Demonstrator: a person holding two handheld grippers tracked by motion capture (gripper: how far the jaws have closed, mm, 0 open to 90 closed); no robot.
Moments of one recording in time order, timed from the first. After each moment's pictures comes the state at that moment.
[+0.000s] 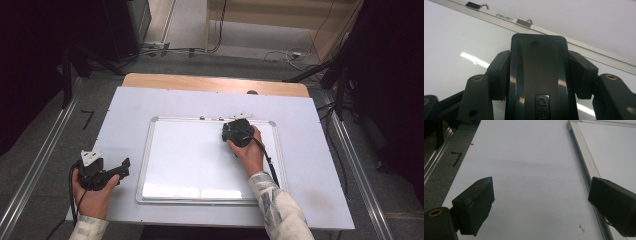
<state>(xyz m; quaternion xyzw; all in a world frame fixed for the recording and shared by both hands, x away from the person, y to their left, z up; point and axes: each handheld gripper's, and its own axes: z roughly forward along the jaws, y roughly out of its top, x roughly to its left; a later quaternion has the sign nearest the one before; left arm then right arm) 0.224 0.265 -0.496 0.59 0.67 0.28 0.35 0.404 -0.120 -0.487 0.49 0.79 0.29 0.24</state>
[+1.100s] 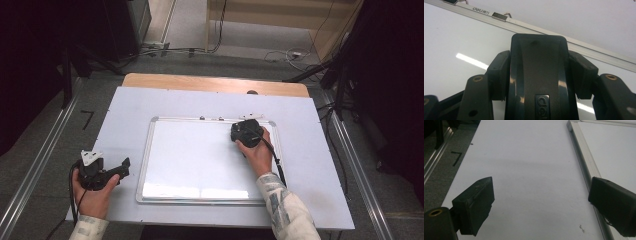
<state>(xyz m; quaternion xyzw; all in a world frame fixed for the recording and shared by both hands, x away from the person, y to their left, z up) 0.225 0.265 -0.496 0.59 0.68 0.28 0.35 0.406 -0.145 -0.487 0.50 0.78 0.29 0.24</state>
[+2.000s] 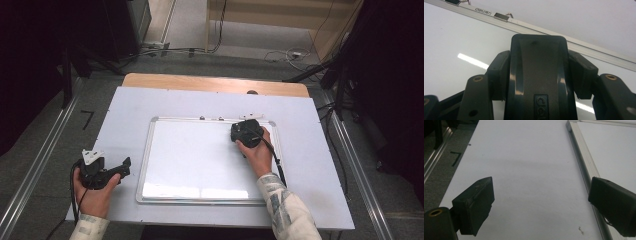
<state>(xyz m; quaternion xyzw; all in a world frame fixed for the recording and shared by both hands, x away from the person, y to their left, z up) 0.227 0.264 -0.496 0.59 0.67 0.28 0.35 0.404 -0.145 -0.485 0.50 0.78 0.29 0.24</state>
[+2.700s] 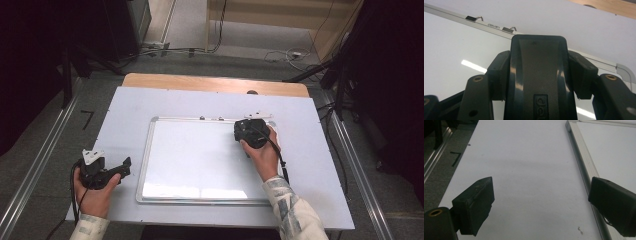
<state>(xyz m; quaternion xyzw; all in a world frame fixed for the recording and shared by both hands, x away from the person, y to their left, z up) 0.227 0.263 -0.496 0.59 0.67 0.28 0.35 0.383 -0.155 -0.454 0.49 0.77 0.32 0.25</state>
